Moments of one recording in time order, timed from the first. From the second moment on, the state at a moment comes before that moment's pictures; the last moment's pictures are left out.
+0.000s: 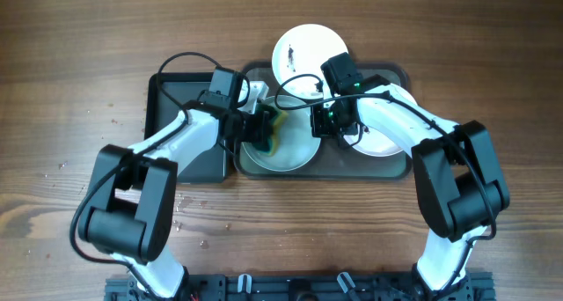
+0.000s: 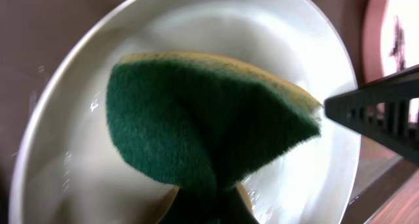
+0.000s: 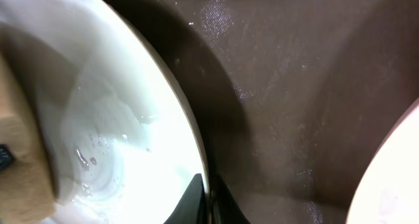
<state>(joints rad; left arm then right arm) -0.32 1.85 1.02 -0.32 0.46 -0.21 0.41 1.98 1.26 -0.65 -0.25 0.36</state>
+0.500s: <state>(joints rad) -0.31 1.88 1.01 0.03 0.65 -0.30 0.41 1.98 1.26 -0.65 -0.25 0.36</state>
